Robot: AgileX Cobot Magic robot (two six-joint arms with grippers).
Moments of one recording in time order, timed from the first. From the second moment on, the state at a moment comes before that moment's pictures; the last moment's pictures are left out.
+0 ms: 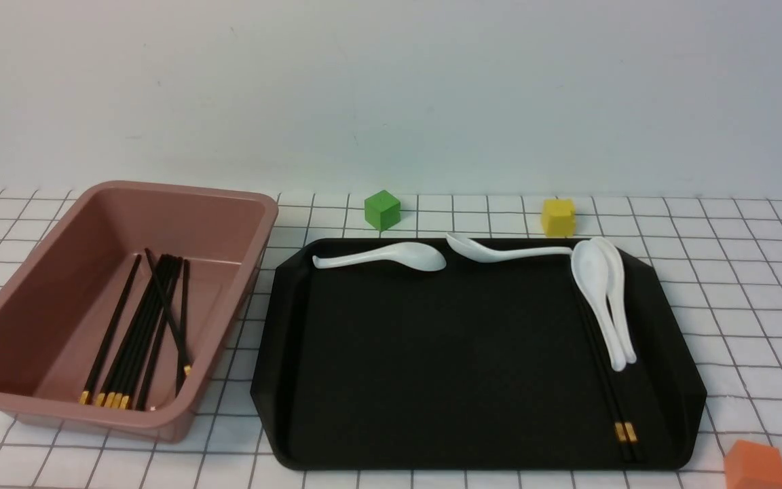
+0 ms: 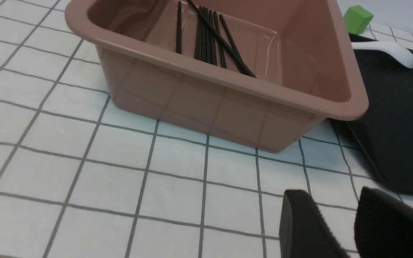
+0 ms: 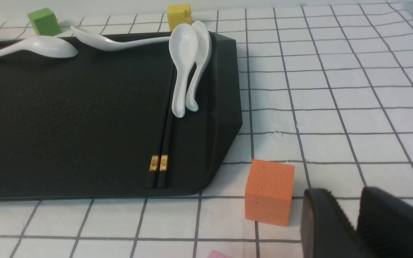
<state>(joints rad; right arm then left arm) 0.02 -0.01 0.02 0.01 0.37 0.11 -0.05 -0.01 0.03 -0.13 0.39 -0.17</state>
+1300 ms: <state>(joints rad) 0.02 -0.01 0.02 0.57 0.30 0.27 -0.05 -0.01 0.03 -0.13 0.39 -0.17</state>
